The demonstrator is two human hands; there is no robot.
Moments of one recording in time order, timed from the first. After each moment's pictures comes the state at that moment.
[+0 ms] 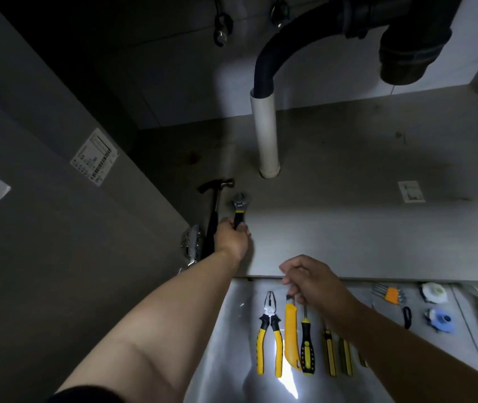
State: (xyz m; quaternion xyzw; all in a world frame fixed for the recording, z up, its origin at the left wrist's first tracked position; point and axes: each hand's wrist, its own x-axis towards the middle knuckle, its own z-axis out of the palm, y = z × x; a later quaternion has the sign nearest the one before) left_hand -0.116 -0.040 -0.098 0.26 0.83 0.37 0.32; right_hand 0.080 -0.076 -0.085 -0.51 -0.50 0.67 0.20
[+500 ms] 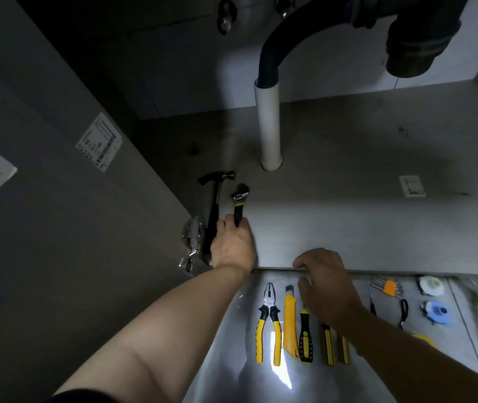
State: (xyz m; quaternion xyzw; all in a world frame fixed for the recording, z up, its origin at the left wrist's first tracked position) left_hand -0.106 -0.075 -0.099 0.53 0.85 0.01 0.06; right_hand 0.099 -0.085 -0.107 -0.49 -0.80 0.31 0.14
